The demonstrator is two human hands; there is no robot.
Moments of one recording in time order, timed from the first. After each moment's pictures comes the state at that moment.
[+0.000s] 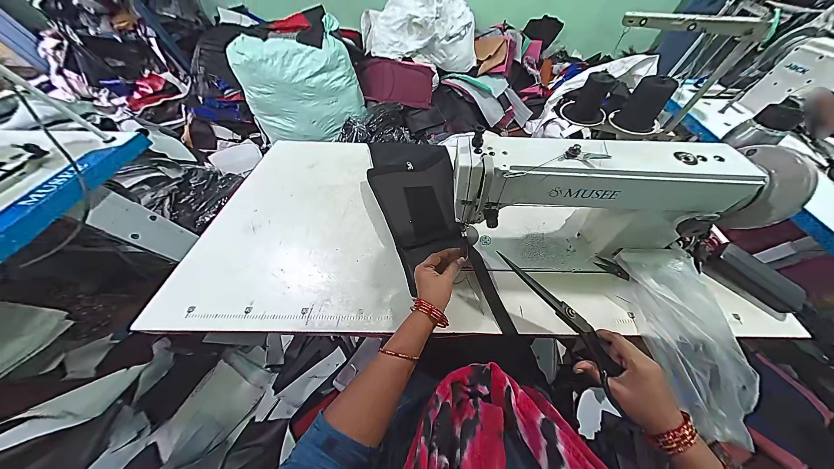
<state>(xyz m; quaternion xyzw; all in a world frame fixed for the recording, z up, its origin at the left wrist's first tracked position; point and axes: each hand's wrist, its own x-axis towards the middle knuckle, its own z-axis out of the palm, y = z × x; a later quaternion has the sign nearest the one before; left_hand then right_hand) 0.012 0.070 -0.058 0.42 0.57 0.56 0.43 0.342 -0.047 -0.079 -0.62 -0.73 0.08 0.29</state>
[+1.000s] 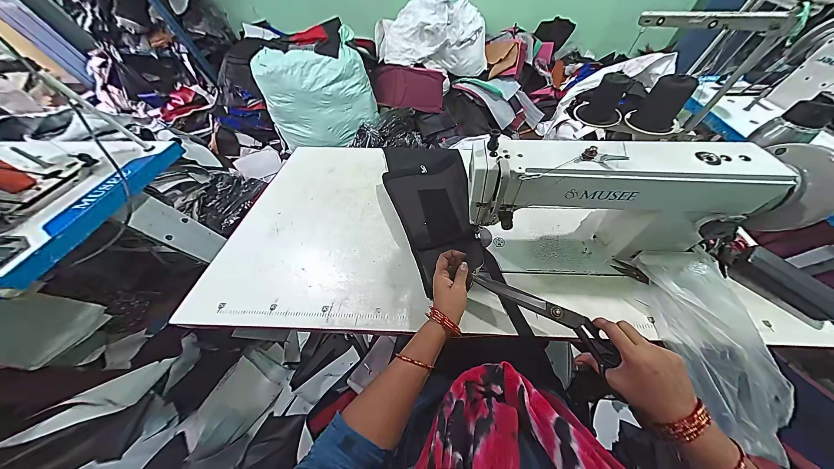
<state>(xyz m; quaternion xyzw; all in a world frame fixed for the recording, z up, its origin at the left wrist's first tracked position) 0.014 0.060 -0.074 0.40 0.52 0.61 0.44 0.316 -0.025 -0.053 -0.55 -0.80 -0.10 0.20</state>
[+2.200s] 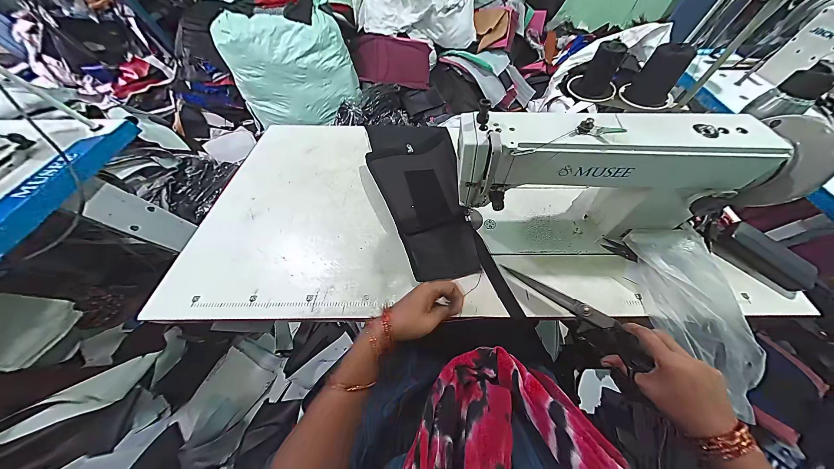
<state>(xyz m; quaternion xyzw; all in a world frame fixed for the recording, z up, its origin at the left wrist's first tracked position) -0.057 0.017 -0.031 0.73 0.38 0.24 0.51 0.348 -0.069 -0.039 -0.65 -0.75 -0.02 0.14</state>
